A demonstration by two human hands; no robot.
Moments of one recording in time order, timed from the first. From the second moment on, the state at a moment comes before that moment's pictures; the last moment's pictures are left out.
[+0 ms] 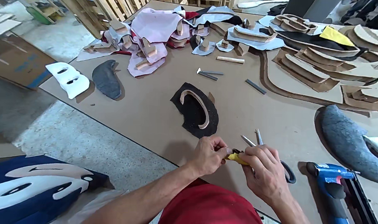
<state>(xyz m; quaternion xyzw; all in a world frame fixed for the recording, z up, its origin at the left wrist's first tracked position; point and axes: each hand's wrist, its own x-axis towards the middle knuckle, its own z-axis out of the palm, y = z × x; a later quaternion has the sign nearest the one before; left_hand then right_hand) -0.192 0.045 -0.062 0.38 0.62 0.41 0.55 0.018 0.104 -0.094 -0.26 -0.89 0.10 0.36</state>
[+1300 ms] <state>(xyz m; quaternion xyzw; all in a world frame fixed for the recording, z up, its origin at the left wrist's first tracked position) -0.251 0.096 -0.145 0.51 0.63 0.08 0.58 -0.025 0.071 -0.199 -0.45 -0.79 0.22 0.36</state>
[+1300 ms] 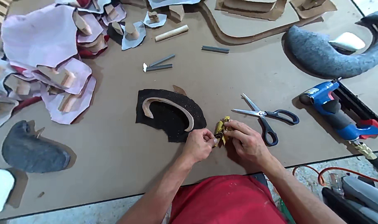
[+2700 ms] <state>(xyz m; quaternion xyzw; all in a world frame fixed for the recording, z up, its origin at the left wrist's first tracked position) -0.266 0.137 -0.138 0.71 0.47 -0.01 0.53 0.127 0.046 -0.044 -0.80 -0.51 0.30 0.09</state>
